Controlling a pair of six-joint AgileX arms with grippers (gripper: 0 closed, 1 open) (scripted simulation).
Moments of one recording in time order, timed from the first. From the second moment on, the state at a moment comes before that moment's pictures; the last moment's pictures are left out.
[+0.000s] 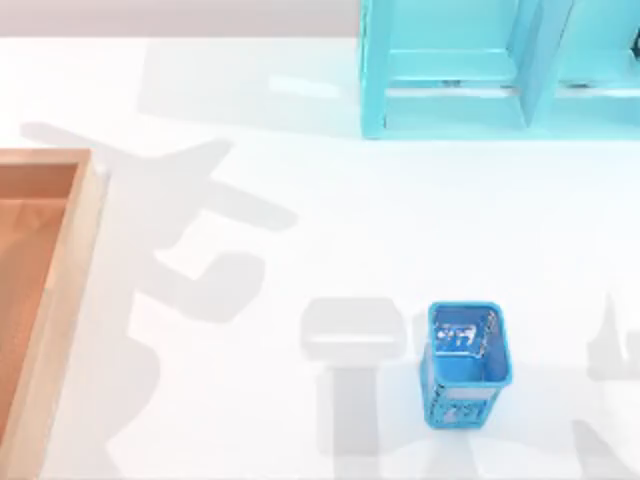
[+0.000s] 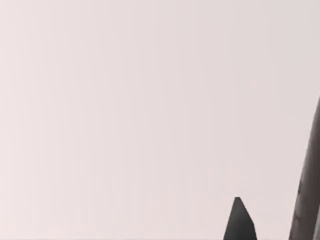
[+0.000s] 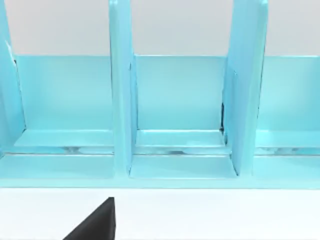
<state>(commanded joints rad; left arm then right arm) 0.70 2.19 2.15 0.48 1.41 0.53 0.00 0.00 0.00 0.00 0.00 0.00</state>
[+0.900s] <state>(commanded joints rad) 0.62 2.06 1.59 -1.29 1.21 1.98 0.00 0.00 0.00 0.00 0.00 0.00</state>
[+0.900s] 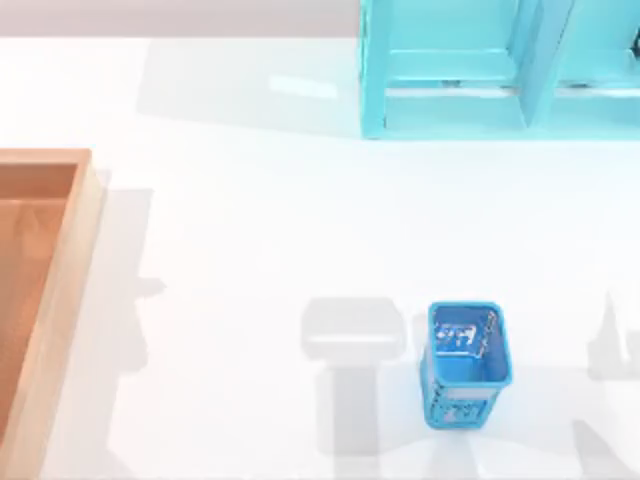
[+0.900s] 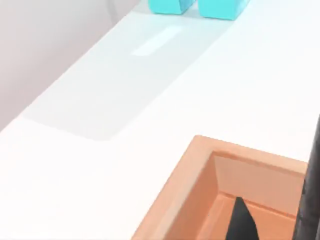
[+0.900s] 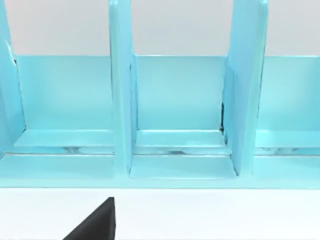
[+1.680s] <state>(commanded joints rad) 0.61 2.05 1.41 -1.78 1.20 2.36 0.00 0.00 0.00 0.00 0.00 0.00</state>
